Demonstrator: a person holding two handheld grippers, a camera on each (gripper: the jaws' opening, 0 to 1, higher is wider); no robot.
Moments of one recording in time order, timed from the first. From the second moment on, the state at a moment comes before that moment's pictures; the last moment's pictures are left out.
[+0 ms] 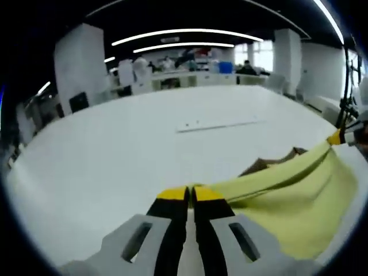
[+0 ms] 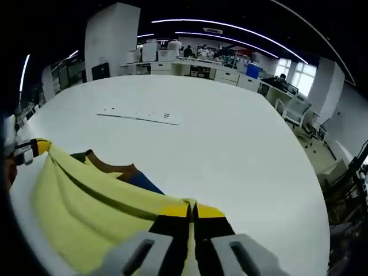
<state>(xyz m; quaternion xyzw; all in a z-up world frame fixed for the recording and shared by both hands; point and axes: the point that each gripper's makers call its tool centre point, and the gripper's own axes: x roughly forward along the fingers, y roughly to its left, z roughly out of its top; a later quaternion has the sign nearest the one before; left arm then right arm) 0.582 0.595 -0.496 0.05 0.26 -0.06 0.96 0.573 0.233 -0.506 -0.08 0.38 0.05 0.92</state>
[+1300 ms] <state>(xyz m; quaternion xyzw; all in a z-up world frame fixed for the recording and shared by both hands) 0.581 0.583 -0.526 0.10 0.25 -0.21 0.94 0.570 0.237 -0.531 -0.12 0.36 0.16 0.91</state>
